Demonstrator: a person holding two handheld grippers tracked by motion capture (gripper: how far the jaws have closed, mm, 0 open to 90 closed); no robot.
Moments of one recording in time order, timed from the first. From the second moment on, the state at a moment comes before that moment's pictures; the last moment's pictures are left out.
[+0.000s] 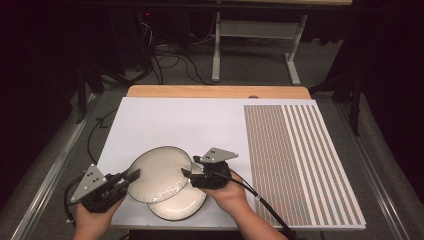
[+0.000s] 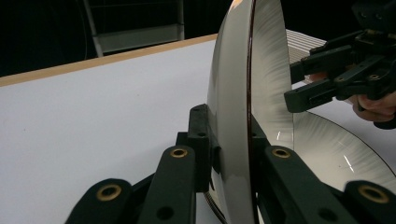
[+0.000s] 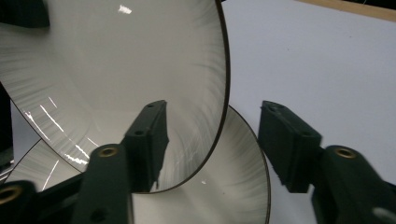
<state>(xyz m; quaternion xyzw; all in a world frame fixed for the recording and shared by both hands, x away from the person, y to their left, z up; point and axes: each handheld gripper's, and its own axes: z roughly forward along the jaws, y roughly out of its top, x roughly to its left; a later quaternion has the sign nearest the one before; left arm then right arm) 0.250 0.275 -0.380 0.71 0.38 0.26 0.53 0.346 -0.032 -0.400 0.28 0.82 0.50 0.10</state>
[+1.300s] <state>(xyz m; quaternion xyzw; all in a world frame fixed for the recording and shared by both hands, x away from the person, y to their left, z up) 0.263 0.236 -0.349 0.71 0.38 0.22 0.55 0.341 -0.083 -0.359 0.29 0.80 0.52 0.09</state>
